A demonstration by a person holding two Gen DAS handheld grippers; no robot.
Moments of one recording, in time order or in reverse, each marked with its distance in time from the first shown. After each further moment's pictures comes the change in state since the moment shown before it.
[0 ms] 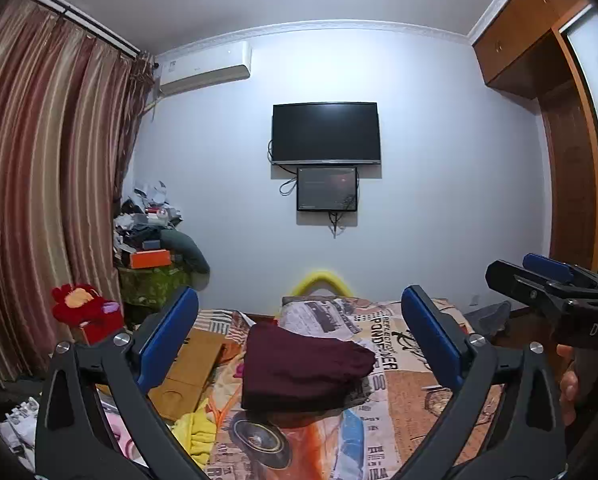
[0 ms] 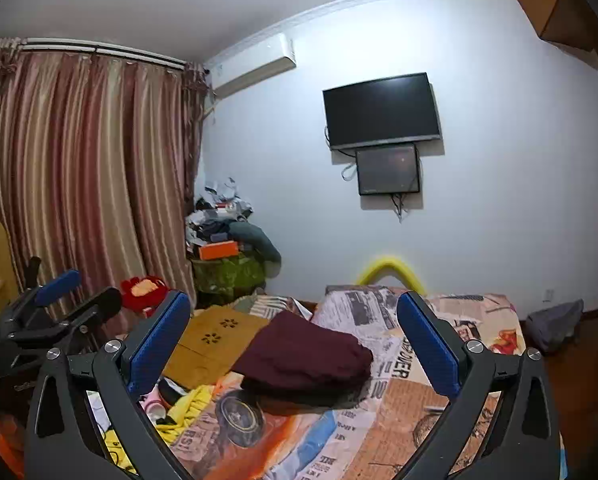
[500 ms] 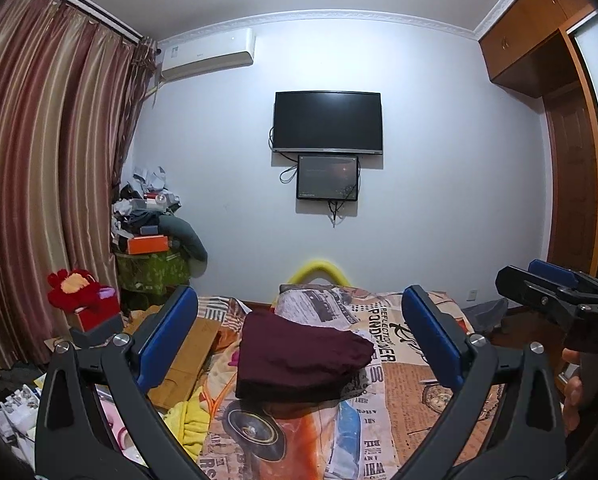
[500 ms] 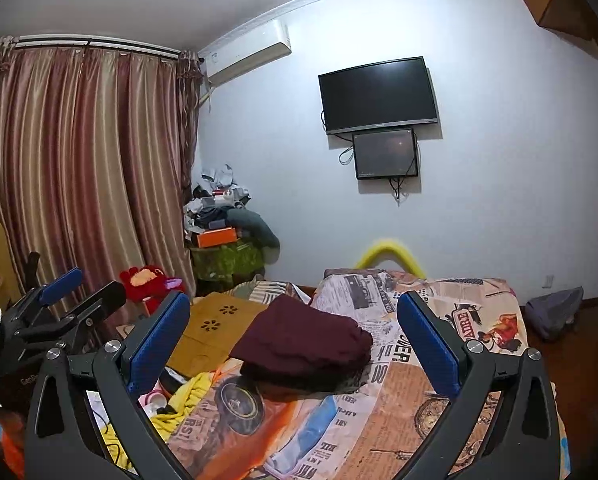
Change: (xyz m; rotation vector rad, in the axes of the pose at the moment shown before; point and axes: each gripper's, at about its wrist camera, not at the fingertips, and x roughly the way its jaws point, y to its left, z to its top) left arm 0.007 0.003 -0.012 -0.039 0.046 -0.017; right arm -0.009 -0.008 -0.010 0.014 0.044 -0.003
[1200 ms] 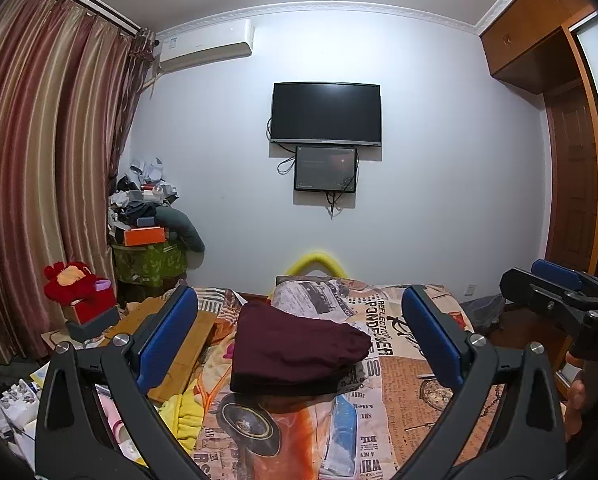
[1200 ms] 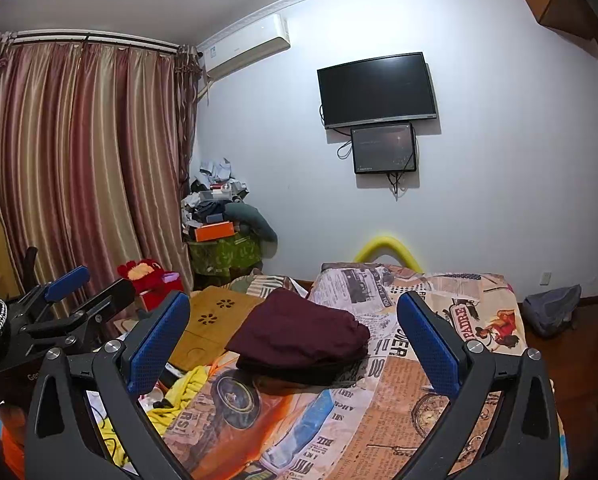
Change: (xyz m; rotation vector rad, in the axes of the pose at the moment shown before) left arm 0.009 -0.006 -0.004 -0.002 0.026 -0.004; right arm -0.004 0.003 0.004 -0.003 0.024 -0.006
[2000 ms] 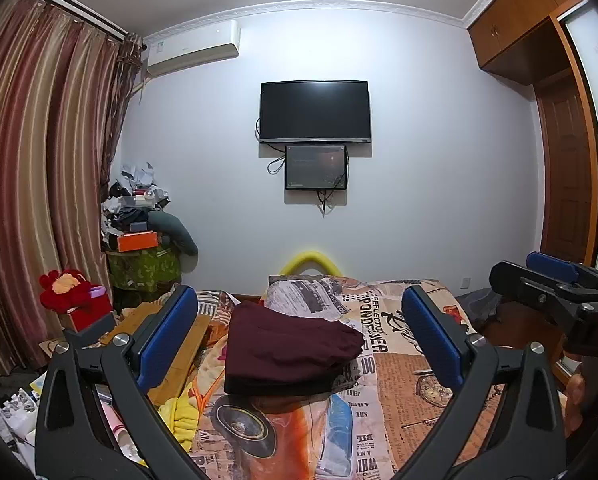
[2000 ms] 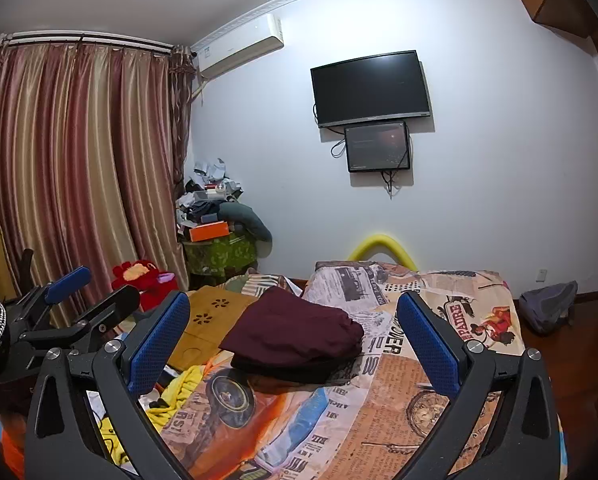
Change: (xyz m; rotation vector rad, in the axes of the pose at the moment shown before) left arm 0.005 -0.012 -0.002 0.037 0.004 -0.019; right arm -0.003 -0.003 -0.002 0.011 0.004 -0.020
